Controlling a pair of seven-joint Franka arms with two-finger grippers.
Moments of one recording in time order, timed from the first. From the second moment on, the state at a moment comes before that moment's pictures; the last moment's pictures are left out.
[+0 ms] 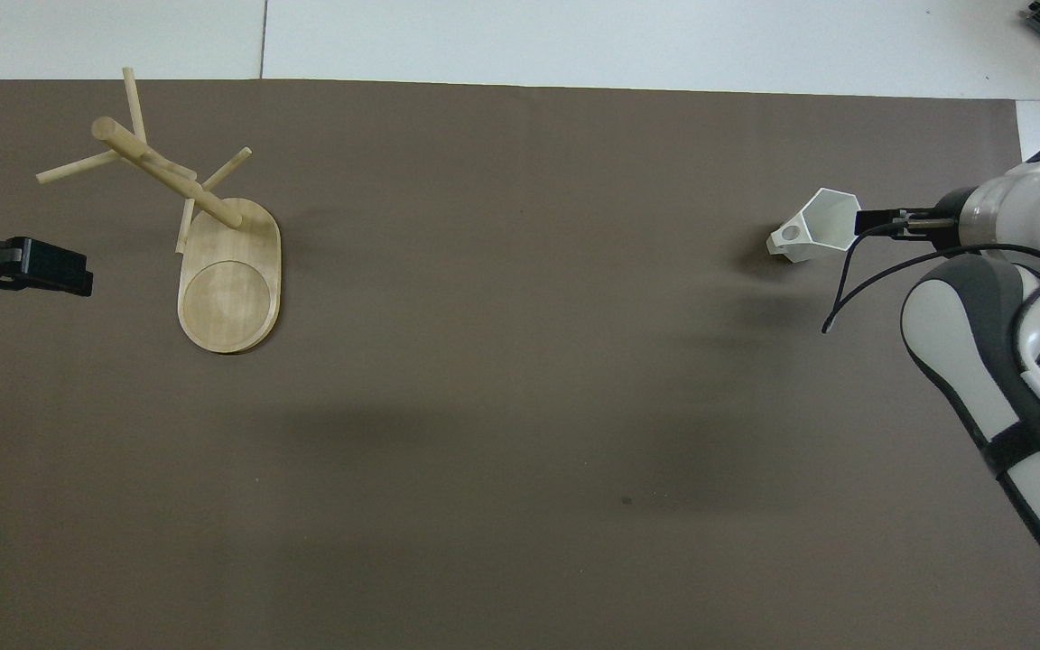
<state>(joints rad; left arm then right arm) -0.09 -0.01 0.02 -1.61 -0.01 1.62 0.01 -0.07 0.22 -0.03 -1.89 0.03 2.42 -0.08</state>
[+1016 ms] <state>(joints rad) -0.09 -0.01 0.02 -1.61 -0.01 1.62 0.01 -0.10 0.36 -0.03 -1.89 0.03 2.61 -0.09</state>
